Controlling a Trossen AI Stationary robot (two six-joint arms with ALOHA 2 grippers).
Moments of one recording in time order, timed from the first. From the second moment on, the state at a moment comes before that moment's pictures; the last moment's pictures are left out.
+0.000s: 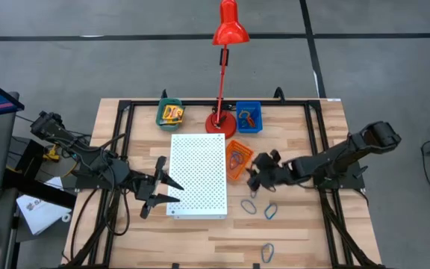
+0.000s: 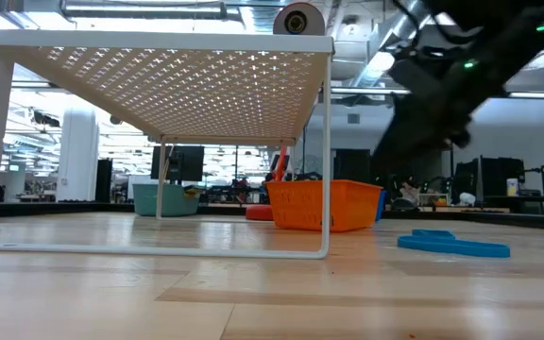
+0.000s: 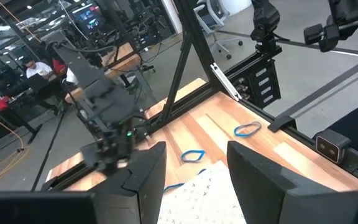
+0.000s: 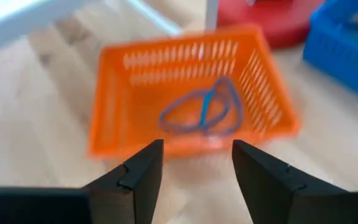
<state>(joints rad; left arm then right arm) -0.56 1.00 0.83 -0.02 -0.32 0.40 0.28 1.40 0.64 -0.16 0.63 0.79</state>
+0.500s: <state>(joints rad) -0.56 1.00 0.83 -0.01 -0.32 0.41 0.58 1.63 0.62 -0.17 0.82 1.33</state>
